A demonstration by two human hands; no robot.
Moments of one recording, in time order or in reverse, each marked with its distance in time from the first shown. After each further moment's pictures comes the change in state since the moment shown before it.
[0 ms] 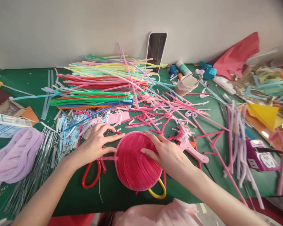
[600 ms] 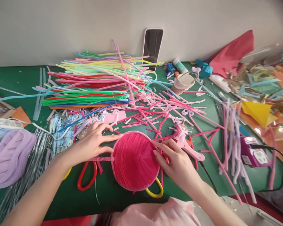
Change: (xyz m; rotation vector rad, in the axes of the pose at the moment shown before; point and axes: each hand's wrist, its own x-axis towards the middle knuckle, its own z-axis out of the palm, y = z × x) left_hand 0.012 -0.003 -0.009 -0.048 -0.185 -0.048; right_hand -0.031 0.034 0.034 0.282 0.350 -0.104
